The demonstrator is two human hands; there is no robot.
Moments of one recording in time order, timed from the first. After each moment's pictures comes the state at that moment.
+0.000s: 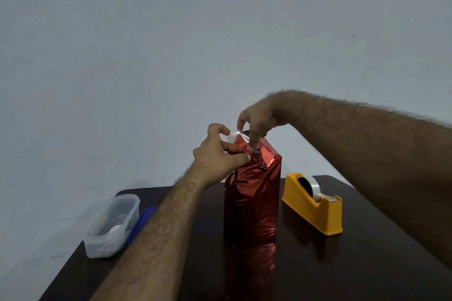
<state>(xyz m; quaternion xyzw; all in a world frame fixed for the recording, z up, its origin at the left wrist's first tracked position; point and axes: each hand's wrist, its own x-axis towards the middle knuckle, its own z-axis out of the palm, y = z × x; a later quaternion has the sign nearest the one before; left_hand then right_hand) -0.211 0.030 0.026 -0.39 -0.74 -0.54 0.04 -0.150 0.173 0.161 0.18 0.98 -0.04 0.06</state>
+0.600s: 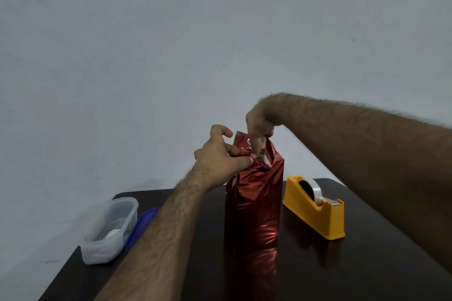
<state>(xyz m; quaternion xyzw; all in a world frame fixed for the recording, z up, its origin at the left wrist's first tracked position) -0.214 0.032 0.025 -0.39 -0.74 -0.54 0.04 -0.173 0.174 0.163 0.23 0.96 0.08 0.14</state>
